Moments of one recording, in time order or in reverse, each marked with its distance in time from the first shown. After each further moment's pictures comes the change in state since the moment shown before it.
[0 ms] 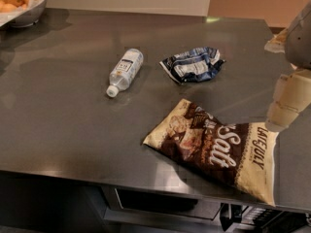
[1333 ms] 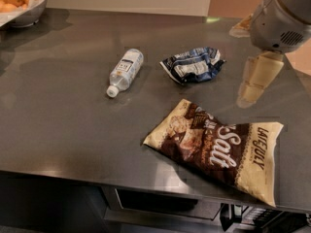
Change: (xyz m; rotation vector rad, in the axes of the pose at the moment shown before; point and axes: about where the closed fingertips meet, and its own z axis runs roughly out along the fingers) arm -0.051 -0.047 0.026 -0.002 -0.125 -0.170
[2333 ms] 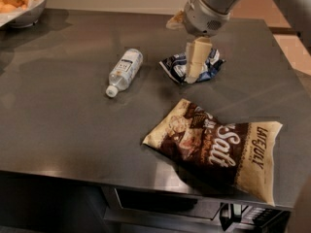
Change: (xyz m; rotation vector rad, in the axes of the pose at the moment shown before) arm -0.100 -0.087 0.092 -0.089 -0.154 -0.311
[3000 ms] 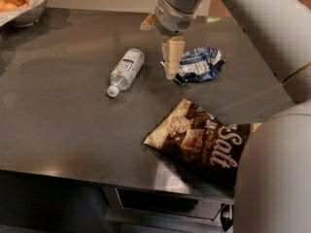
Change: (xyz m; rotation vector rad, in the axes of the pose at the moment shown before) arm -0.031 -0.039 0.044 -0.044 0.022 -0.168
